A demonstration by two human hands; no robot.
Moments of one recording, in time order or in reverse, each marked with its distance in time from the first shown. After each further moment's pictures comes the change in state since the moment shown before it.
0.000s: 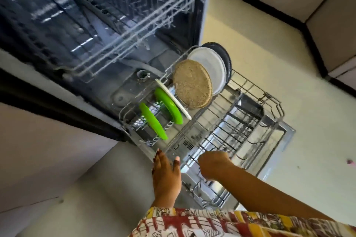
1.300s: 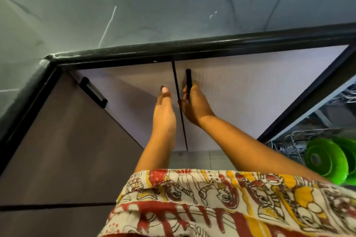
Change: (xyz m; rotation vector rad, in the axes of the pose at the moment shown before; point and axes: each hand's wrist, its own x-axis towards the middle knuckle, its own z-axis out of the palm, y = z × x) left_hand -0.170 -0.262 -0.463 -1.239 0.732 -0.213; right_hand -0.109 -0.593 -0.123 0.749 0.530 -0.846
